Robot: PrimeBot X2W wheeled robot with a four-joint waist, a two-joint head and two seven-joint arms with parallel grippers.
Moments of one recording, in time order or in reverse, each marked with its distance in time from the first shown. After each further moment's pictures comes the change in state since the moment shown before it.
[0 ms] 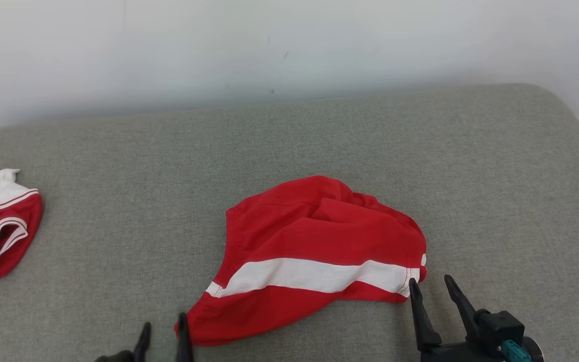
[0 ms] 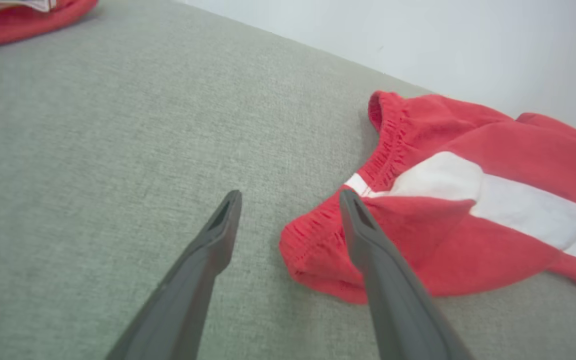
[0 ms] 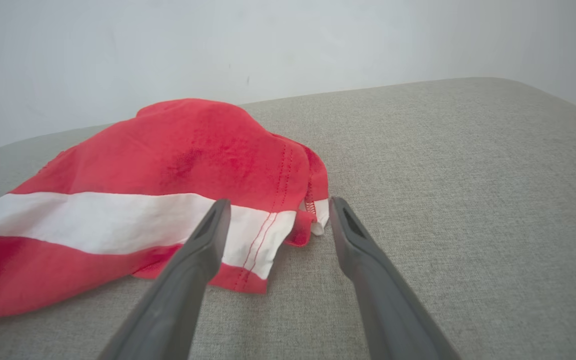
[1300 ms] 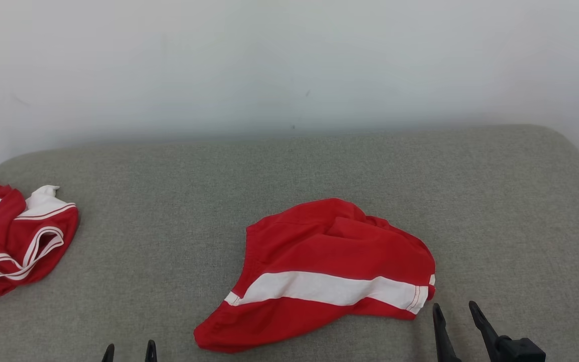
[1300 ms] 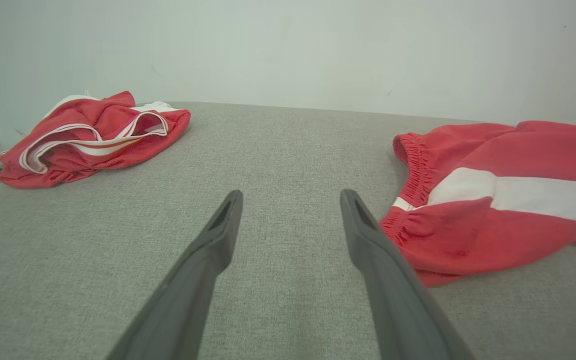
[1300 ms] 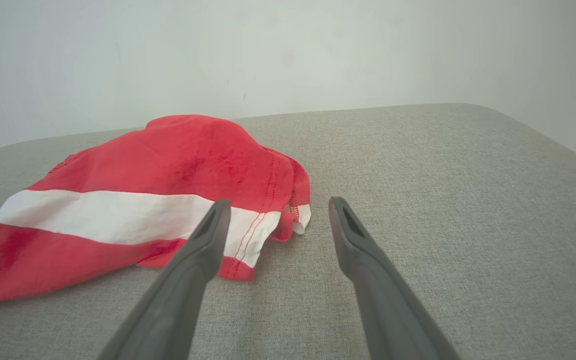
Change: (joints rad) left arm 0.191 -0.097 0.367 -0.160 0.488 -0.240 0.000; right arm 0.094 0.000 -0.073 -0.040 -0.043 0.000 0.000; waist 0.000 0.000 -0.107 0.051
